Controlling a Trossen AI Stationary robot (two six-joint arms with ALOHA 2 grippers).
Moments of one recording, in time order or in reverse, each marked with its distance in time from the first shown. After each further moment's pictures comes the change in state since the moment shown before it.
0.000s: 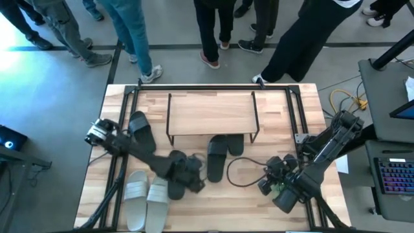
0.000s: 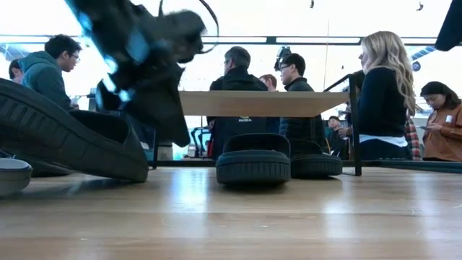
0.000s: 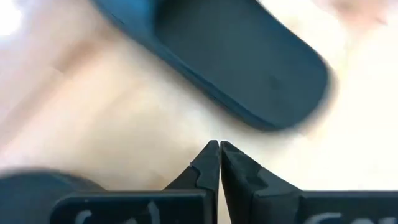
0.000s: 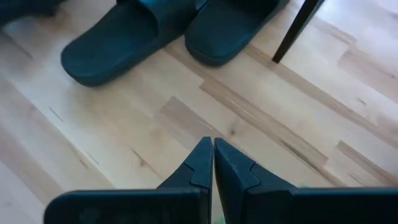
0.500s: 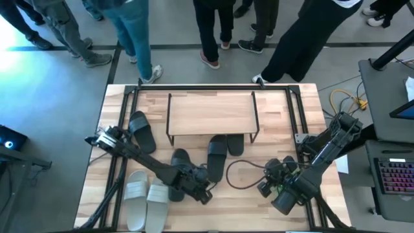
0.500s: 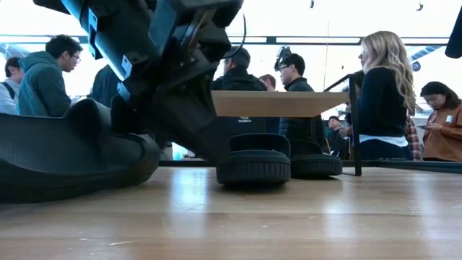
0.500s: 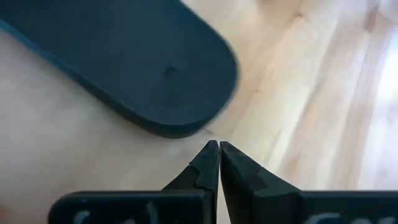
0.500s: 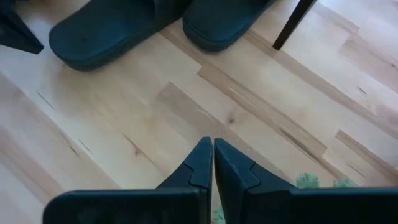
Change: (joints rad) left arm -0.046 0.147 0.072 0.231 0.078 -0.011; right arm 0.001 0.025 0.005 0.004 -0.042 -0.004
